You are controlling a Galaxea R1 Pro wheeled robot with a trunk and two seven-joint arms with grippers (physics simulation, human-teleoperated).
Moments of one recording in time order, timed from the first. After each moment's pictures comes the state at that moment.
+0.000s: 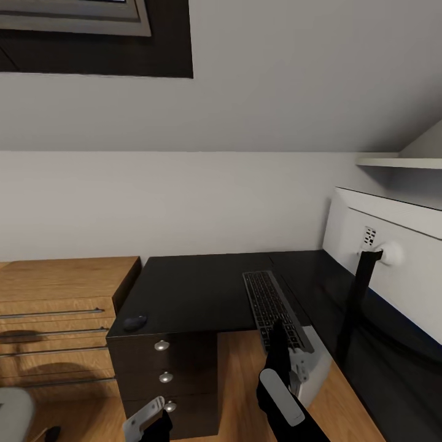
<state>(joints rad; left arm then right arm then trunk) 0.13 -0.01 -0.48 -1.53 0.65 0.10 0.95 -0.39 0.17 0.27 -0.87 -1.39 -0.72 -0.18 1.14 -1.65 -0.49</state>
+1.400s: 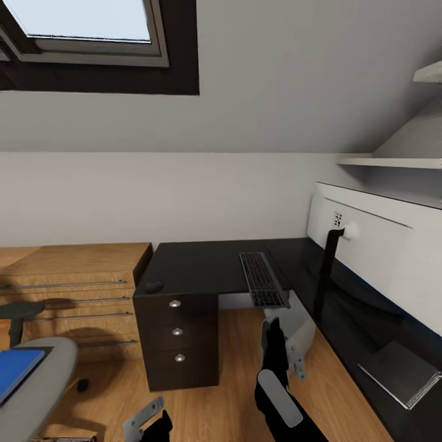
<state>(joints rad) 0.13 0.00 -0.49 -1.53 0.65 0.10 0.95 -0.39 0.17 0.29 -0.87 -1.39 -0.72 -0.18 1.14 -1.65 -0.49</state>
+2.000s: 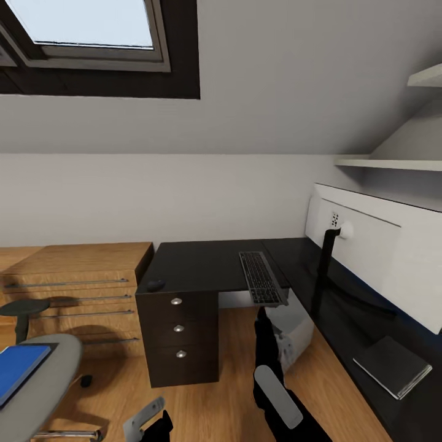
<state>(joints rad) 0.13 0.00 -0.49 -1.53 0.65 0.10 0.95 -0.39 0.14 0.40 -0.97 -1.37 -0.60 -0.19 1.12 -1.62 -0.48</state>
